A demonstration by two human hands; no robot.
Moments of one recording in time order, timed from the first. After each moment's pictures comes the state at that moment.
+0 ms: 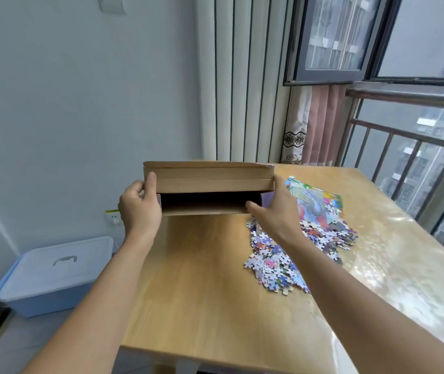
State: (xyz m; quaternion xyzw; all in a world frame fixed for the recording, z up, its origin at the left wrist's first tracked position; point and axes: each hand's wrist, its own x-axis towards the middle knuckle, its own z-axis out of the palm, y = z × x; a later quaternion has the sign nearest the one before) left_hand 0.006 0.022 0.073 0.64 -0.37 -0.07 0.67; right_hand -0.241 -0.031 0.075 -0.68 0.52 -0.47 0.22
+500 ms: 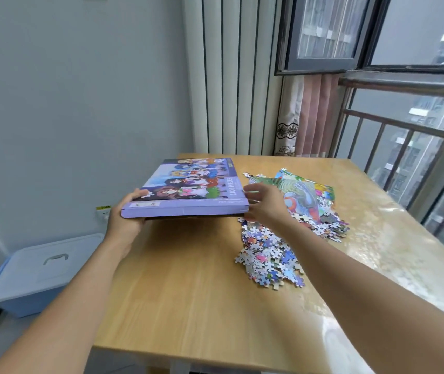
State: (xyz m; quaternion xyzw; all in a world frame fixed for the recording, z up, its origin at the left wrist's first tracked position) left_hand 0.056 0.000 0.014 0.61 -0.42 -0.26 0.62; right_hand -0.249 -0.070 0.058 -0.63 0.49 -0.41 0.44
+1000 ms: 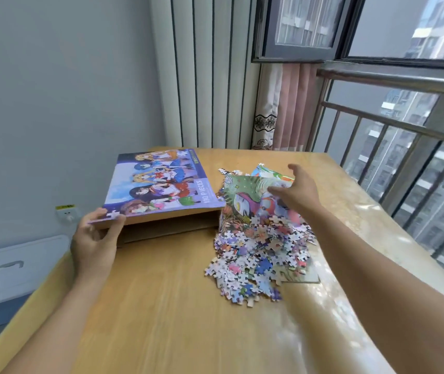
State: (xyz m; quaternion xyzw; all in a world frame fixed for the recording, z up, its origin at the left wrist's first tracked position) left_hand 0.008 -0.007 -0.021 0.65 -0.36 -0.13 0.66; right_hand -0.360 -0.155 0.055 -0.63 0.66 -0.37 0.18
